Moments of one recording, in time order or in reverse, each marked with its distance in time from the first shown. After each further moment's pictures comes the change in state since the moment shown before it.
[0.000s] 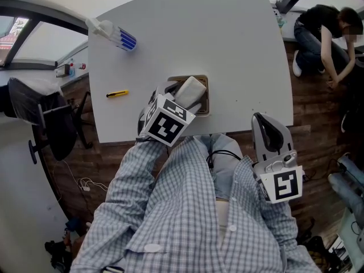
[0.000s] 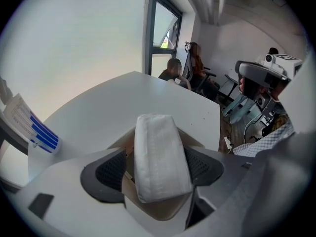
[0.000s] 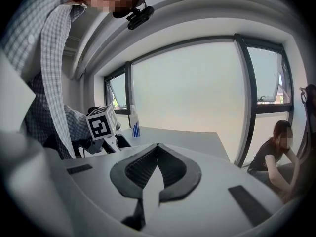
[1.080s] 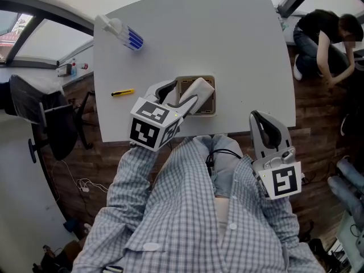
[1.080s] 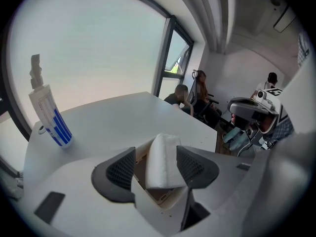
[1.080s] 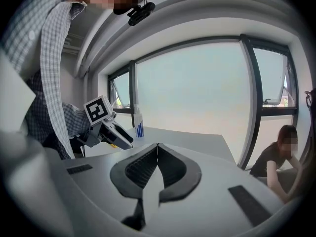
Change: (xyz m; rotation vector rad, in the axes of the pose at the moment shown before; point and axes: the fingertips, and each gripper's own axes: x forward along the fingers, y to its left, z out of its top) left arm -0.052 0.023 0.016 -0.179 -0.259 -0.017; right arm 0.014 0.019 0.006 -0.037 0.003 0.029
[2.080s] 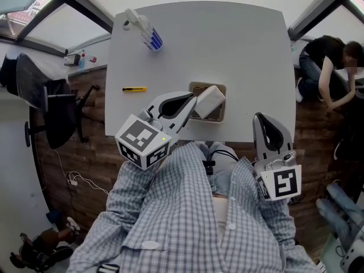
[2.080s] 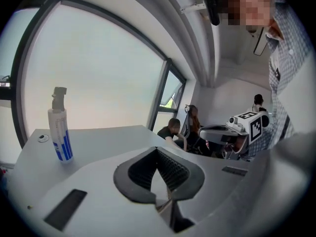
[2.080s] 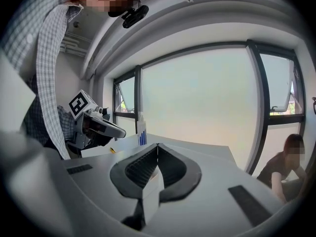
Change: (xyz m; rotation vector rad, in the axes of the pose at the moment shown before) left arm -0.075 -0.017 0.042 -0.037 -0.424 -0.063; right arm 0.017 0.006 0.031 -0.052 -0.067 0.042
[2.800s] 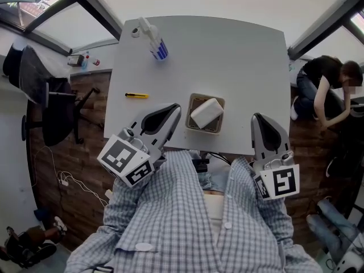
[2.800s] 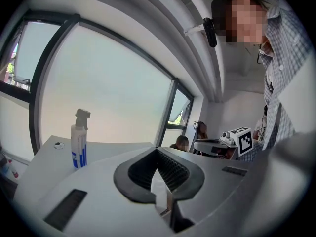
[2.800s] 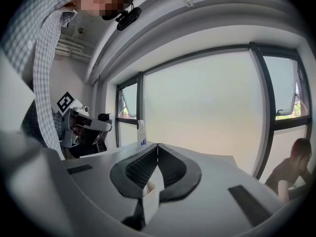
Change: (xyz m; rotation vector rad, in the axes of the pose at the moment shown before) left arm -0.056 0.006 0.036 -0.065 -0.208 0.115; right arm 0.019 -0.013 0.029 -0.009 -0.076 0.040
